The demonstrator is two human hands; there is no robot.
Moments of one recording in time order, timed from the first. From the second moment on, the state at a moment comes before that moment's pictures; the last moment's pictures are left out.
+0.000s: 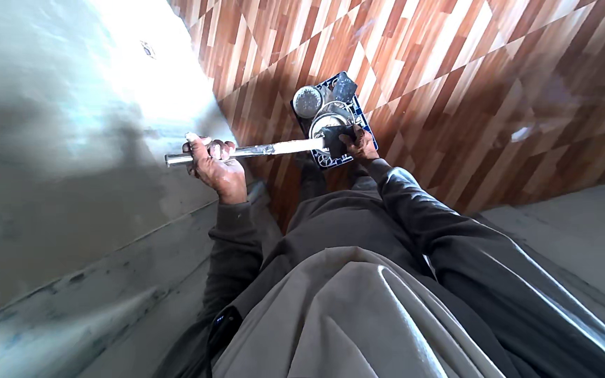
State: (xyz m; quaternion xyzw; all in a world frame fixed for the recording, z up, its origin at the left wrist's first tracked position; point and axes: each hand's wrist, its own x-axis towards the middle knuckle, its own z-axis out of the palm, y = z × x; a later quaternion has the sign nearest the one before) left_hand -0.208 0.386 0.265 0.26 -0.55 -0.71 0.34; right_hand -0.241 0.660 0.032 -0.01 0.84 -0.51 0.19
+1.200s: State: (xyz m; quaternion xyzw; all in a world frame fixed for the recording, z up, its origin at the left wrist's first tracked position) left_hand -0.200 0.373 0.271 0.25 -0.55 -0.72 0.35; right_hand -0.250 0.655 0.023 -0.01 0.83 -0.50 0.23
